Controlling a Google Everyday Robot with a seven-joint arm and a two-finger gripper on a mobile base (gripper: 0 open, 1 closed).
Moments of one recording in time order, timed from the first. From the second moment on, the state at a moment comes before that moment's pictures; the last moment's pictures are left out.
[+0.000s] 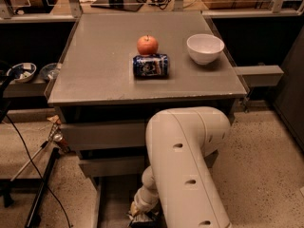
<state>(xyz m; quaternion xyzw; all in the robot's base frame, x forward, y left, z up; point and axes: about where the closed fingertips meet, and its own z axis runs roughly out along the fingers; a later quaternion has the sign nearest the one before) 0.437 0.066 0.244 0.15 -0.96 -0.21 0.07</state>
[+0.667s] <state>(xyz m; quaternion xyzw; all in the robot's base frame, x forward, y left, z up) 0.462 0.074 0.235 0.13 -0.96 -0.23 0.06</state>
